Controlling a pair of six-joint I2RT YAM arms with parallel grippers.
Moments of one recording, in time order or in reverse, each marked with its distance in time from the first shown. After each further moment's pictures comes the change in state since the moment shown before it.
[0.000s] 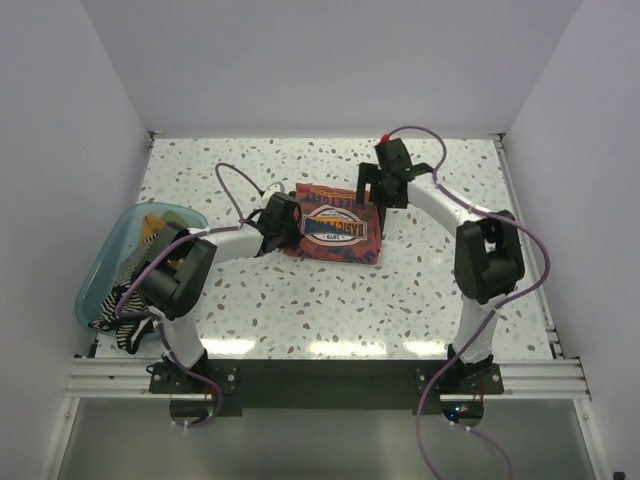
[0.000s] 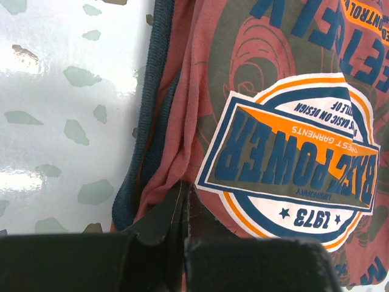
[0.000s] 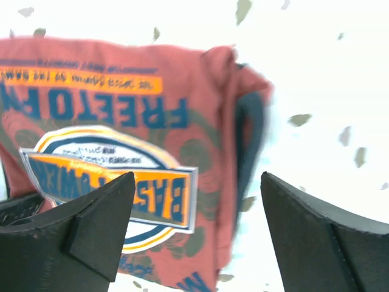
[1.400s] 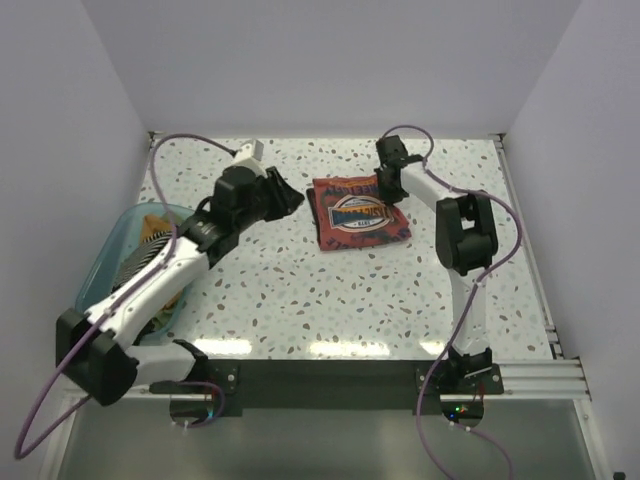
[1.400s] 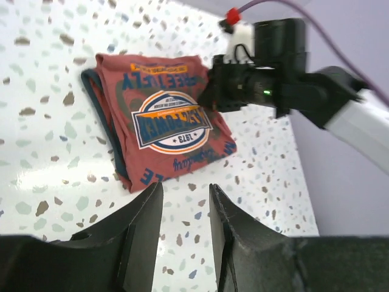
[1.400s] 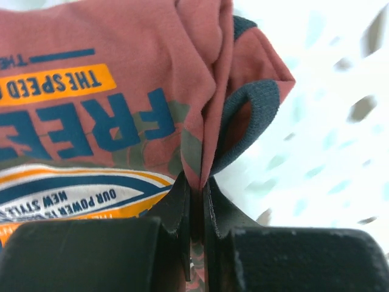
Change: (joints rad) left arm -0.010 -0.525 0.089 -0.212 0.142 0.092; right arm -0.087 0.278 0.225 -0.076 0.110 -0.262
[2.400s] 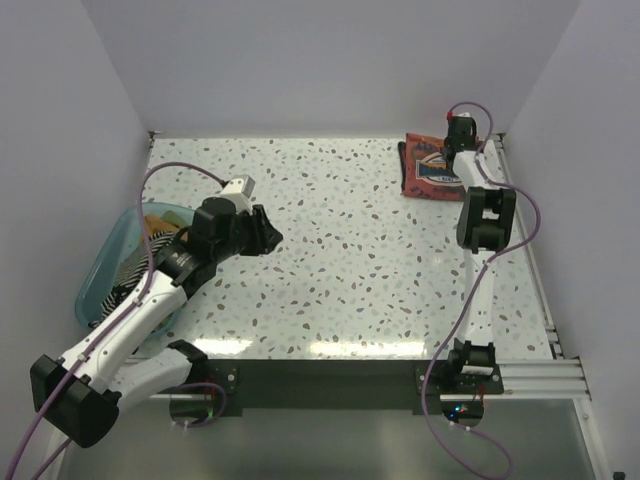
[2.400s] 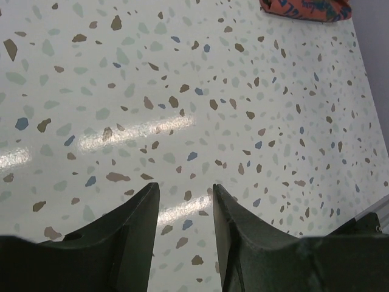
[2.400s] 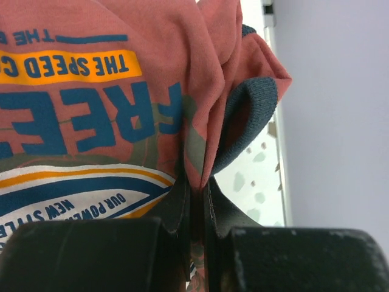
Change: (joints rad) left arm 0.038 -0.307 -0.188 -0.202 0.066 0.209; right arm -0.367 0.381 0.500 0.208 0.334 -0.472
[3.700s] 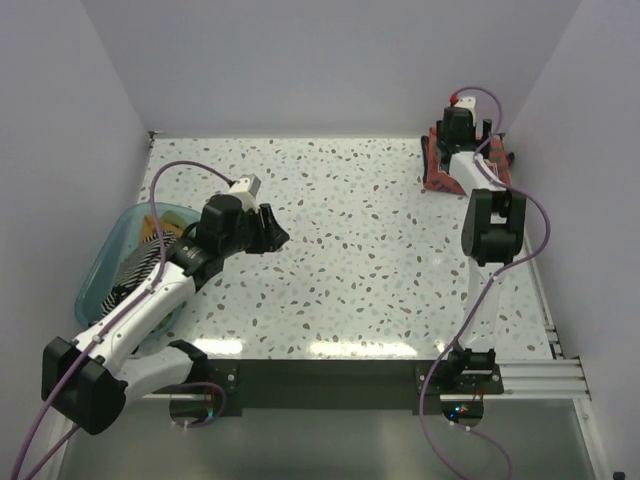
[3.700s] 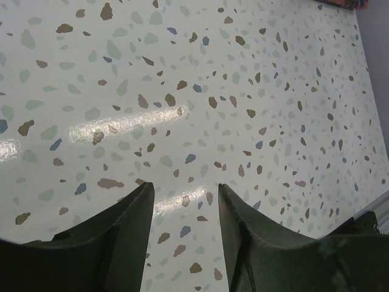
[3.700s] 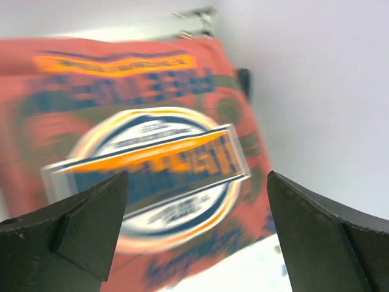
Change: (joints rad) left arm 0.019 0.097 -0.034 0.084 0.060 -0.005; right arm 0.037 -0.259 -0.313 0.288 0.097 0.120
